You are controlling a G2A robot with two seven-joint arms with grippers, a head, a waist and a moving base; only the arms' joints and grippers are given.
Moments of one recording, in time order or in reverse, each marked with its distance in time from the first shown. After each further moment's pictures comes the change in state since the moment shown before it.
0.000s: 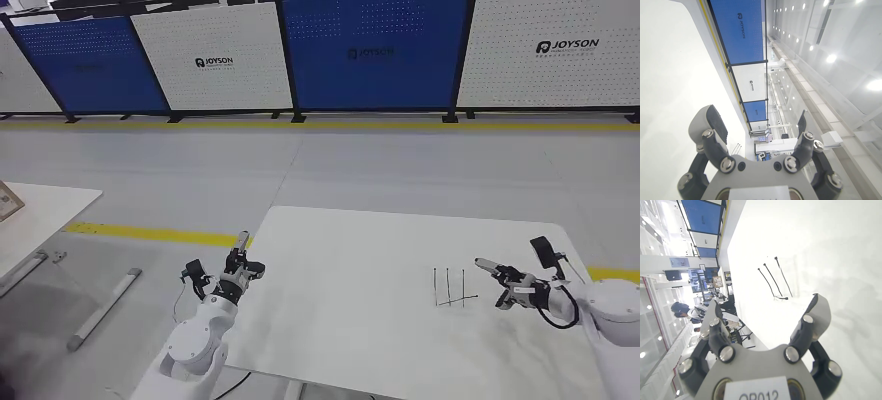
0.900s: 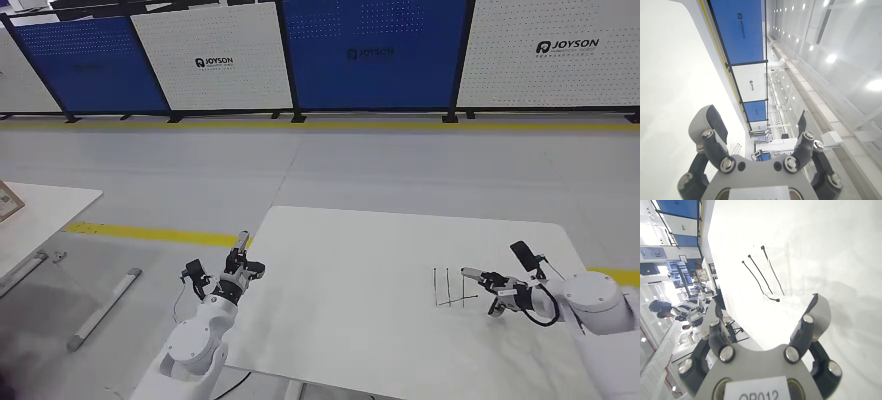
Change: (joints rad) left arm 0.000 0.000 0.000 0.000 0.000 0.000 0.000; right arm 0.093 -0.013 -0.125 0.131 -0.037 0.013 0.036
